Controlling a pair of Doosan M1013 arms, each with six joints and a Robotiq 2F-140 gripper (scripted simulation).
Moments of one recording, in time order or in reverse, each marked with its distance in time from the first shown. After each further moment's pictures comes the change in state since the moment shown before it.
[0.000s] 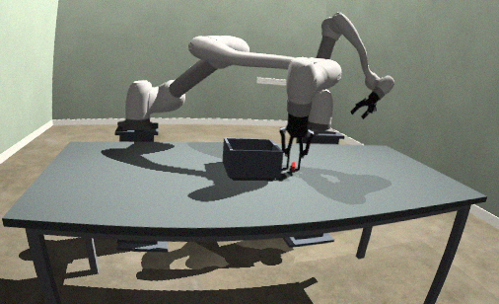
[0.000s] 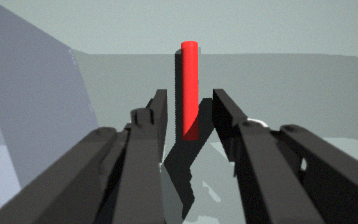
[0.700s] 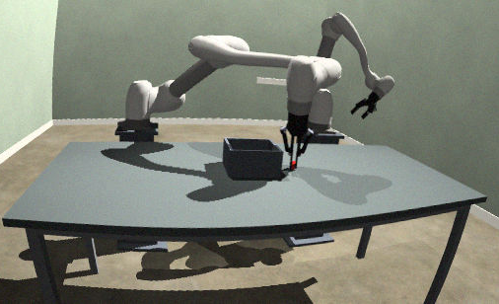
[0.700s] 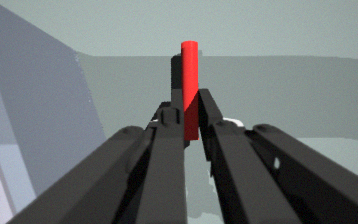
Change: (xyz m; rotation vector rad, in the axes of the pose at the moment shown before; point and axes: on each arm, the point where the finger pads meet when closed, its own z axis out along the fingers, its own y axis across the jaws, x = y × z) left arm 0.000 0.000 0.000 0.000 0.000 0.000; right arm 0.002 0.000 -0.005 0.001 0.000 0.000
